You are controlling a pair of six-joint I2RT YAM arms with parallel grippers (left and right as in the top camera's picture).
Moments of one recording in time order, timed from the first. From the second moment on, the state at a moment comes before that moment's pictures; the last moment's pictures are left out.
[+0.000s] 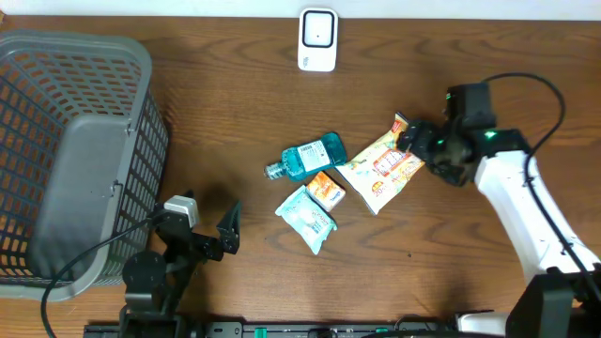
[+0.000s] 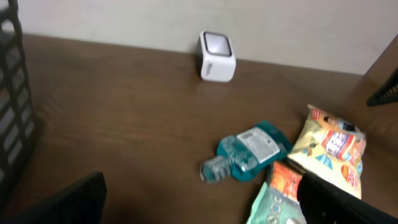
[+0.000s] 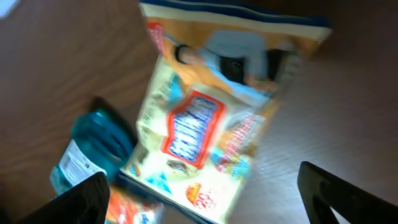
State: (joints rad) left arm -0.05 0.16 0.16 -0.25 0.30 -0.20; right arm 0.12 1.53 1.10 -0.71 -0.16 0.69
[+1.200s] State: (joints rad) left arm -0.05 0.16 0.16 -0.61 0.30 -0.20; right arm 0.20 1.79 1.11 -0.76 -0.18 0.90
